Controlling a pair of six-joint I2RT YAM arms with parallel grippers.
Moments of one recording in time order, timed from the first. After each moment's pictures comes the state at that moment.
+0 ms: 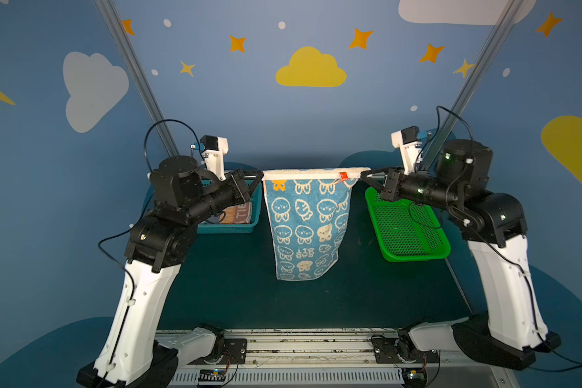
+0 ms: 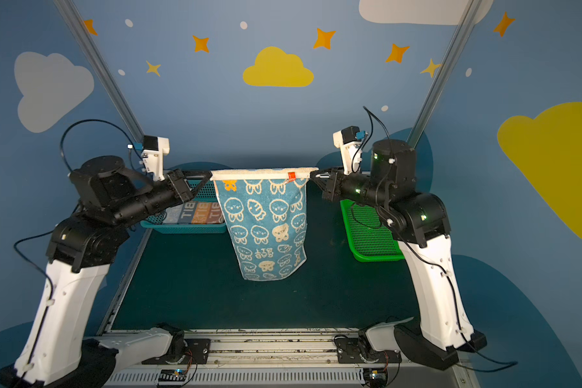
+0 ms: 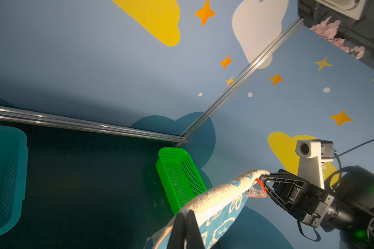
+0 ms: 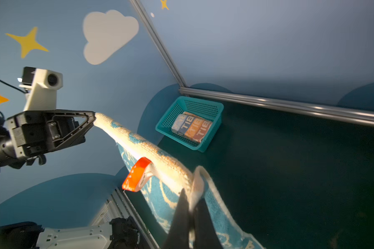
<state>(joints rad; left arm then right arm) -0.30 1.24 1.82 -0.78 0.36 -0.67 0.44 1.45 2.12 -1.04 -0.41 0.35</state>
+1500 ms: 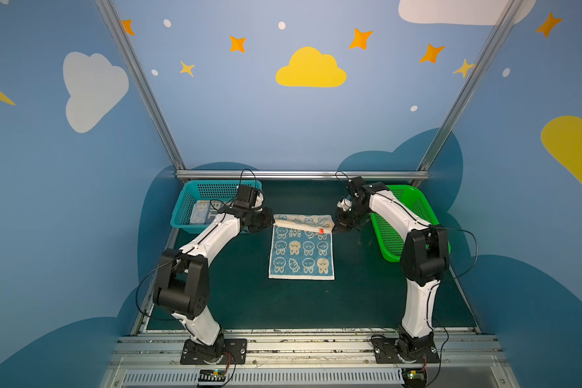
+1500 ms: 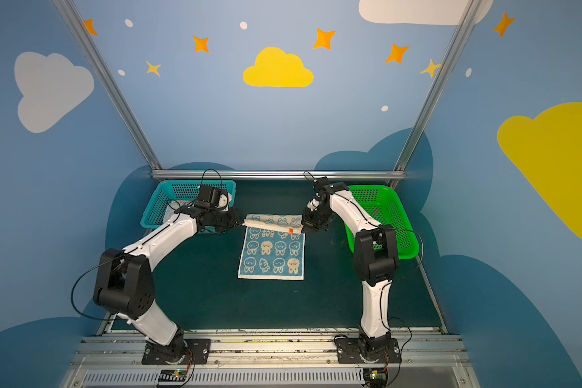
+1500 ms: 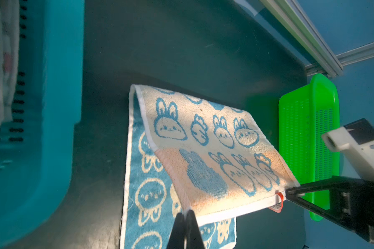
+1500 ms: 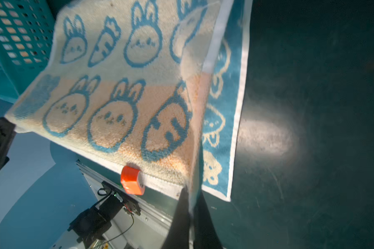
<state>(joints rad) -0.25 1.65 1.23 -0.50 0.34 -0.56 0.37 2.00 1.71 -1.13 -0.48 0.44</state>
